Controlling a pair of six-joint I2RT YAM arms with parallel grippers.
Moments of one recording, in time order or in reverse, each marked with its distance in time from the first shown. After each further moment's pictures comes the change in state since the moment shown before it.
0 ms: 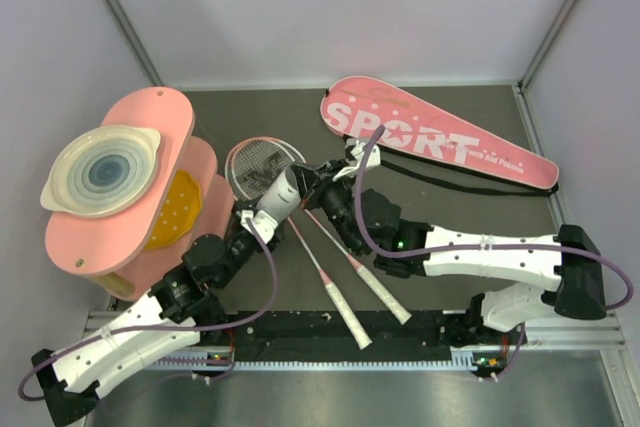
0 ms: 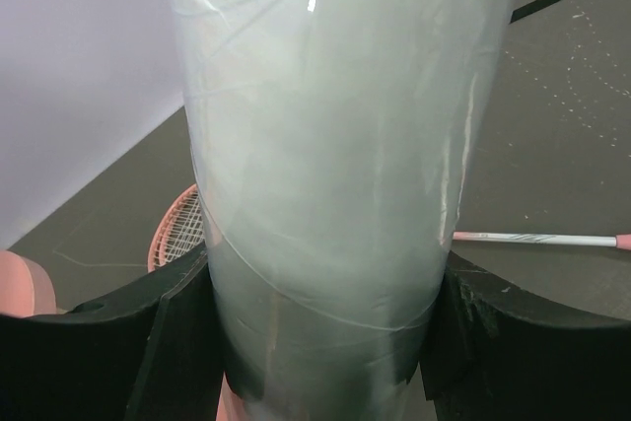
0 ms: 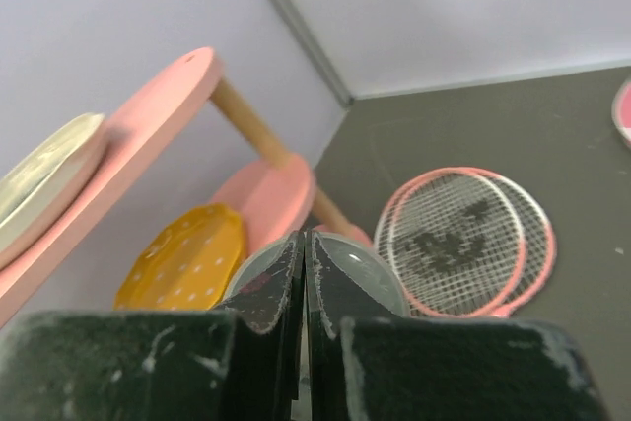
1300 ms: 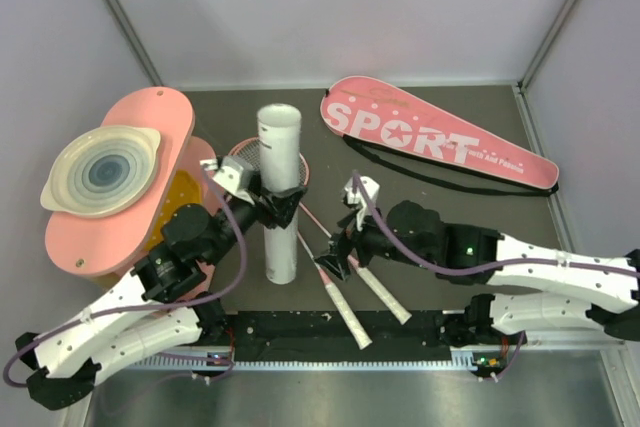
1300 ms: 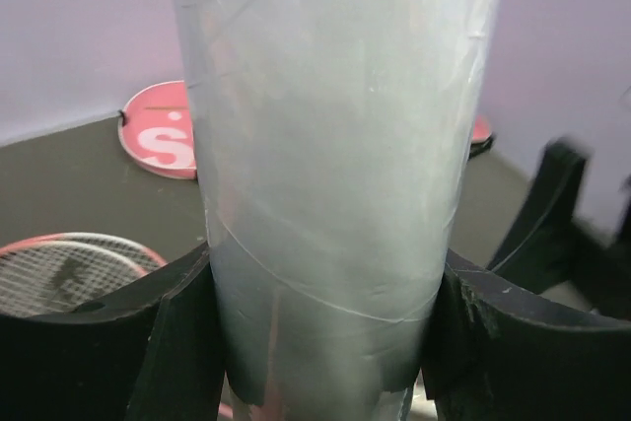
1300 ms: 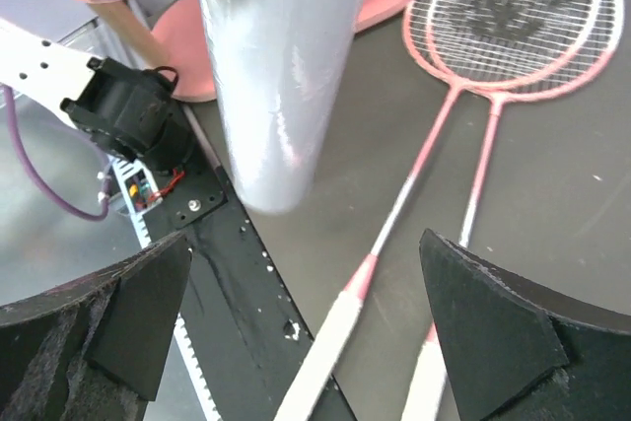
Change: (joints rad) left arm -0.032 0.229 0.387 -0.048 0.061 -0.455; right arm -0.006 -0.385 -0.065 -0.782 -0.504 -0.158
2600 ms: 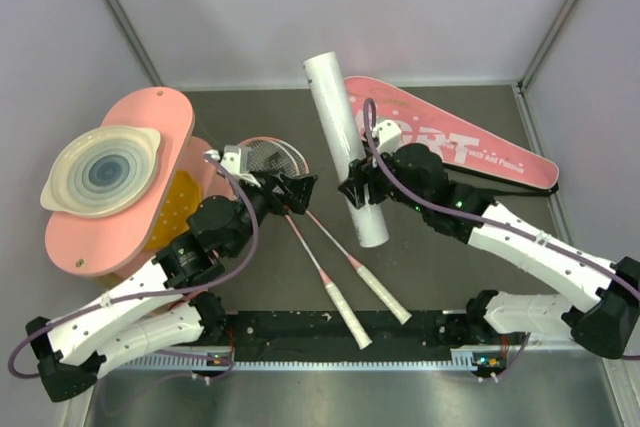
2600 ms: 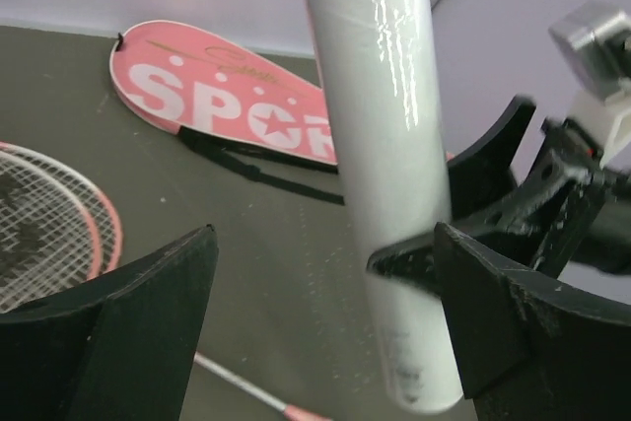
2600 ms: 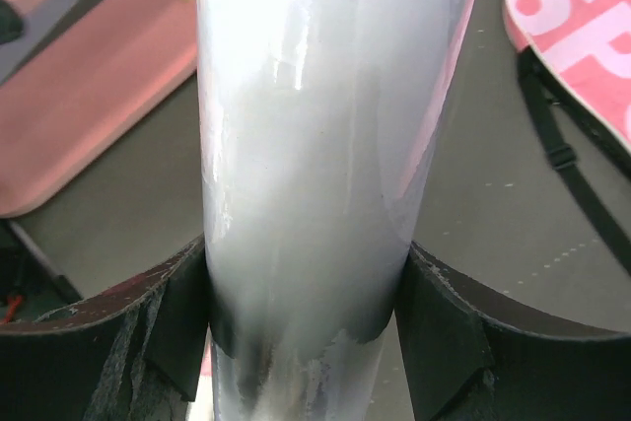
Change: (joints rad) left arm 0.003 0.119 -0.001 0.112 -0.187 -0.415; right arm -0.412 0.161 0.066 0.058 -0.105 -0.045
